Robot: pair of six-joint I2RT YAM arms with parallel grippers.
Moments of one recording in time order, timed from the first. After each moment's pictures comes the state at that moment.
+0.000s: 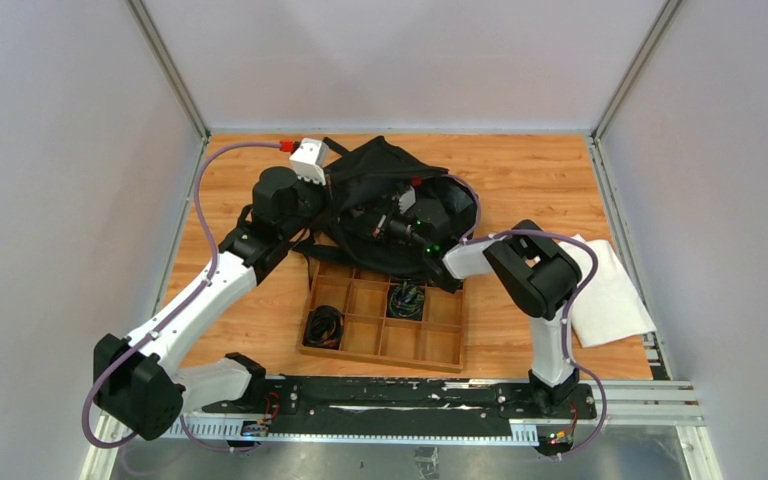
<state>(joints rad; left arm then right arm) -0.47 1.15 0.95 -0.03 0.07 -0.23 0.70 1.99 0.98 1.03 -0.44 1.37</state>
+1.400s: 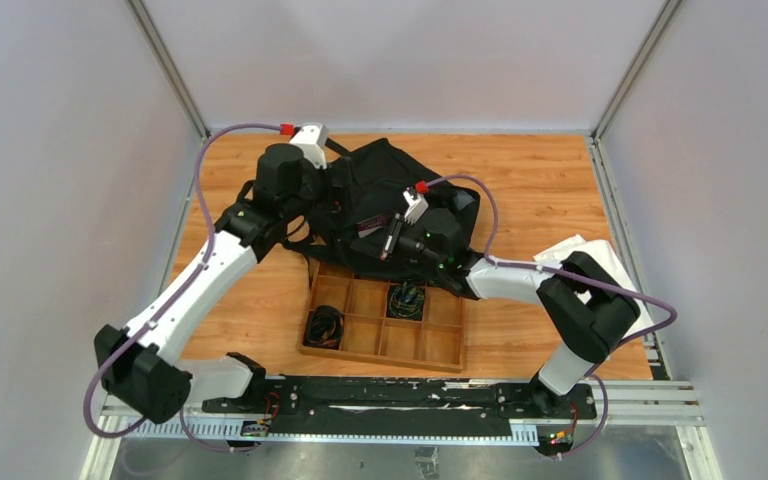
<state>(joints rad) -0.47 1.27 1.19 -0.31 0.06 -0.32 0.78 1.63 0.80 0.71 -0.33 1.02</state>
